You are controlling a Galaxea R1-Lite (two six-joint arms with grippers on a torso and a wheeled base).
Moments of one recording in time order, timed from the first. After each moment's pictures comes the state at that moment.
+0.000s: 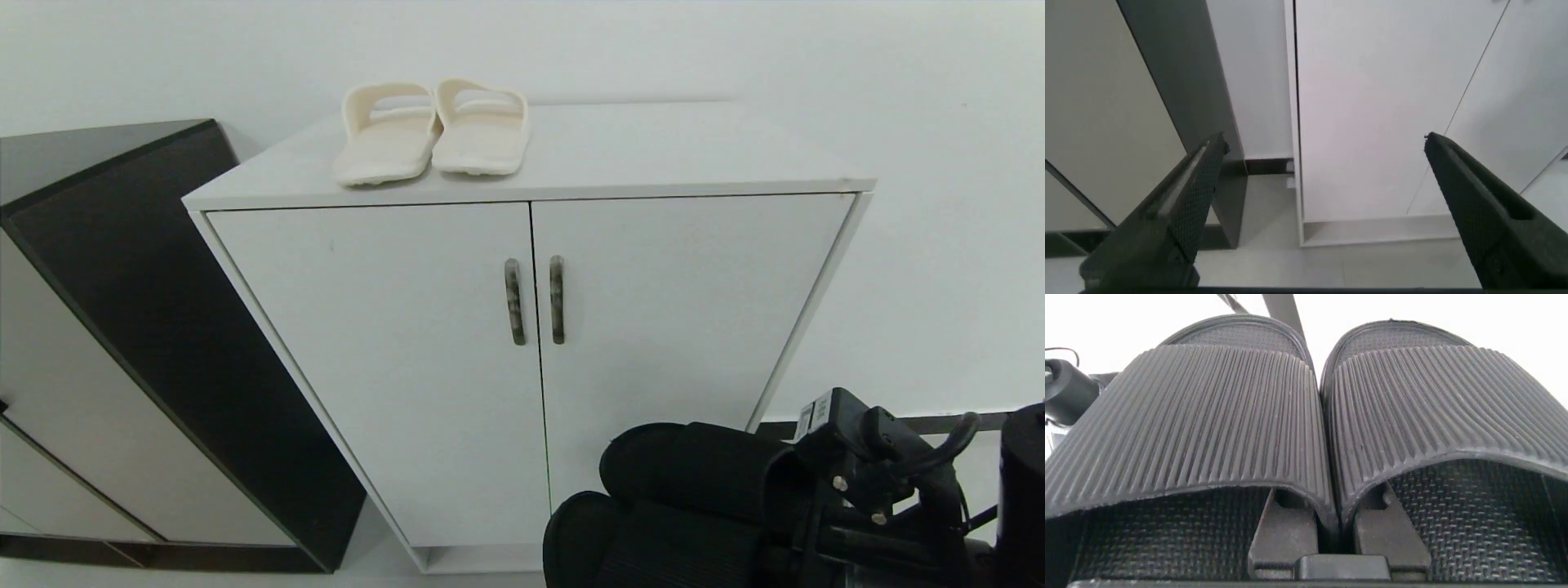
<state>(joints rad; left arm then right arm) 0.00 0.00 0.00 0.00 0.01 0.03 0.97 1.36 -0.50 -0.52 0.00 0.07</state>
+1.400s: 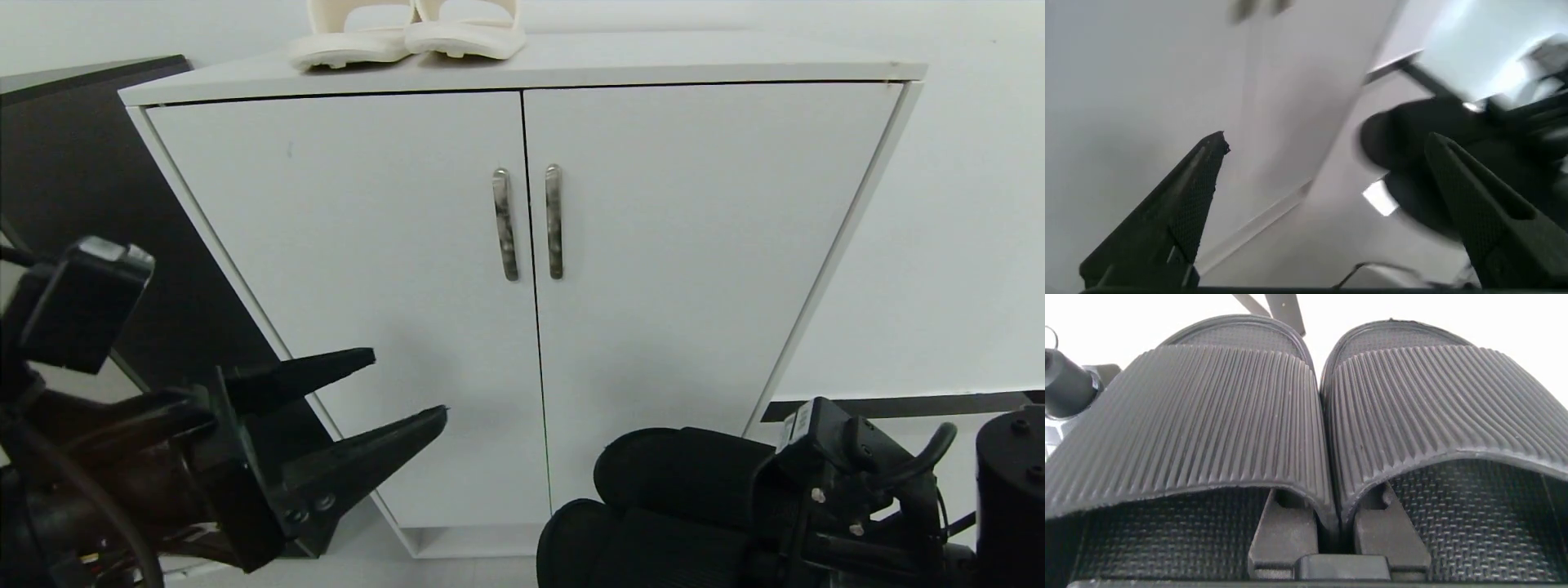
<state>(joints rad) -0.63 1.10 -0.51 -0.56 -0.16 -0.10 0.97 1.38 -0.49 -0.54 0.00 0.06</state>
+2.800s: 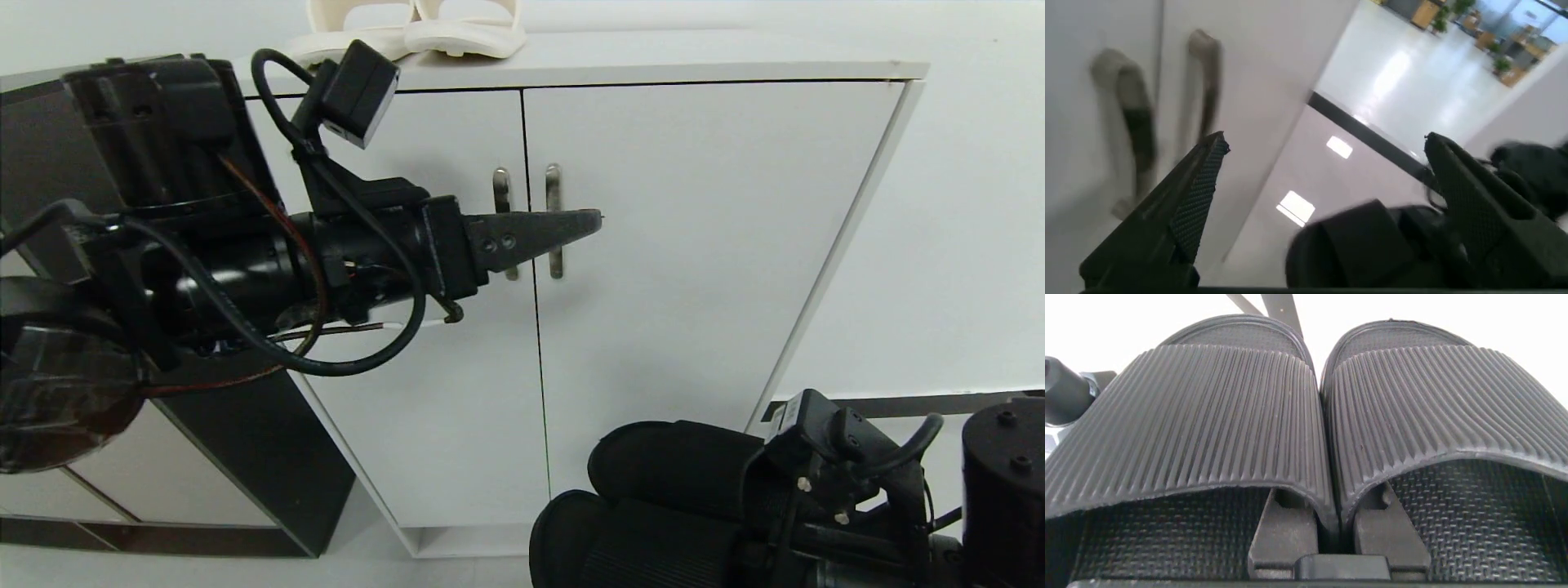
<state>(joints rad) -0.58 1.55 -1.05 -0.58 -0.52 -0.24 0.97 1.40 -0.51 -0.55 0.00 0.06</state>
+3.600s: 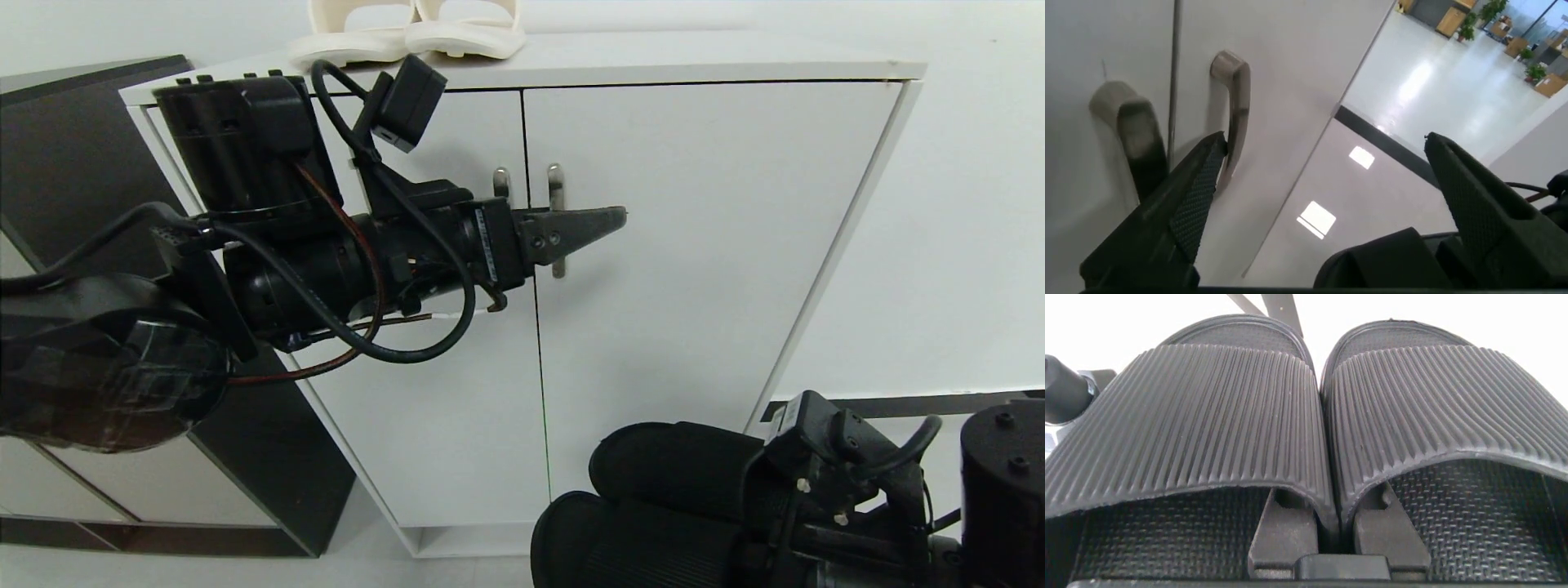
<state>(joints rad) -0.58 1.65 -1.10 -0.62 -0.42 -0.21 0.97 1.40 -0.51 -0.55 0.00 0.06</state>
